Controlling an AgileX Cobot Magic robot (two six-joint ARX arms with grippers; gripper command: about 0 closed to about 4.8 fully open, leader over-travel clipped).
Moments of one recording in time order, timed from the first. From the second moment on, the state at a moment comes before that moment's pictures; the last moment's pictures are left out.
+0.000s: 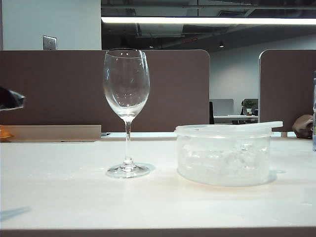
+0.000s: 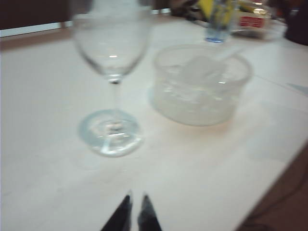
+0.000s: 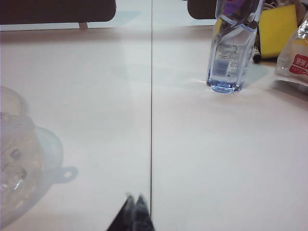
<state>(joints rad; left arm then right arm) -0.72 0.01 0.01 -0.16 0.03 0.01 0.06 0.00 0.01 -0.18 0.04 0.03</state>
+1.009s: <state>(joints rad) -0.83 0.00 0.01 -0.16 0.03 0.01 0.06 0.36 0.76 -0.58 -0.25 0.40</state>
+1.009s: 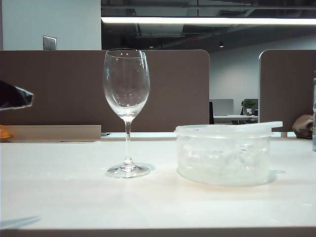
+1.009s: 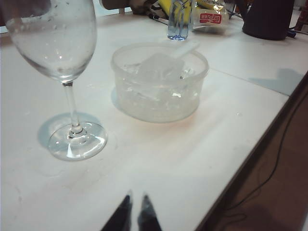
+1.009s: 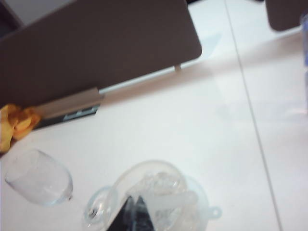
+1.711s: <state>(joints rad) -0.83 0.00 0.01 -0.16 0.03 0.01 0.06 0.93 0.53 0.04 -0.36 1.04</state>
